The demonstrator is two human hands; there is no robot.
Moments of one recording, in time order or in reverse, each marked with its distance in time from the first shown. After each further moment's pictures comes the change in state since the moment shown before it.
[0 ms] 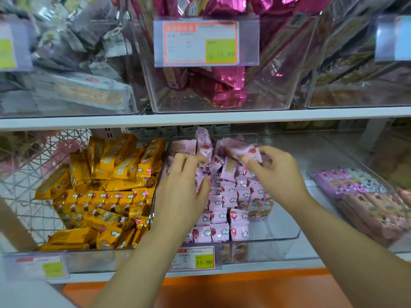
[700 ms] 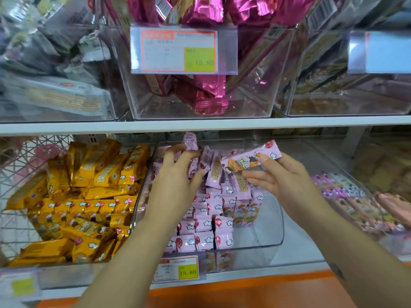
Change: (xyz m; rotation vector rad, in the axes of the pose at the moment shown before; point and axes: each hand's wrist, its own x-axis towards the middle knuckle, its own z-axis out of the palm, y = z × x) left_hand 0.029 0.010 0.010 -0.060 -0.078 -0.096; right_hand -0.008 -0.002 -0.036 0.705 -0.099 0.322
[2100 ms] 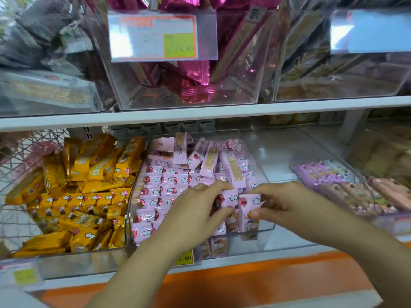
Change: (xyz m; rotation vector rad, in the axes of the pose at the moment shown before) left_hand -0.047 0.016 0.016 0.022 -0.500 0.182; right_hand -0.050 -0.012 -0.028 -0.949 -0.458 -0.055
